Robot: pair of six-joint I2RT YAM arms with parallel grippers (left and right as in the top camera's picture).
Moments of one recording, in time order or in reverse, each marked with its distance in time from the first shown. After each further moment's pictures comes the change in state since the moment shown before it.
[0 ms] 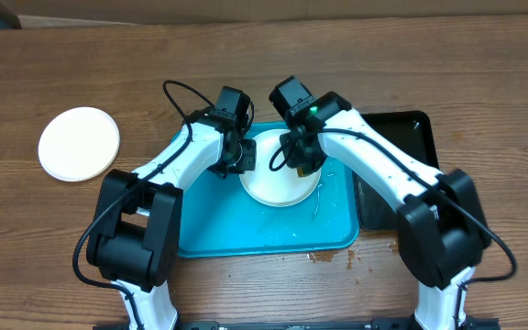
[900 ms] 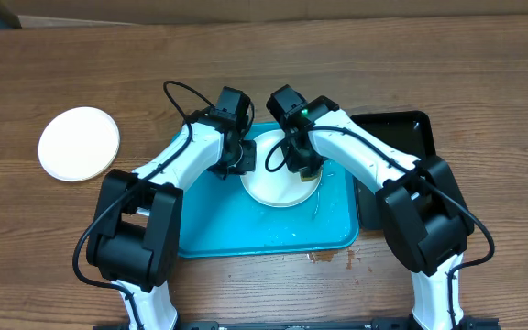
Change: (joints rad) left arm 0.000 0.000 0.000 -0.010 0.001 0.001; right arm -0.004 0.094 0.000 0.018 0.046 -0.019
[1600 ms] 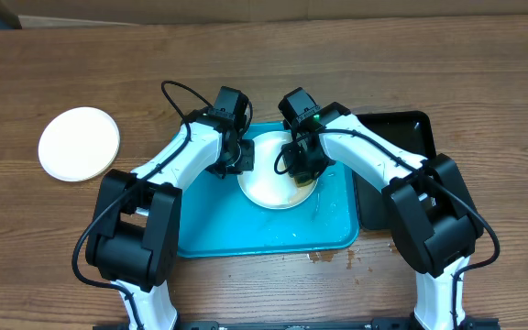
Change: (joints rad) left arm 0.001 0.000 0.000 0.000 -0.003 -0.001; right arm -0.036 -0.027 -0.112 0.135 -0.249 -0.017
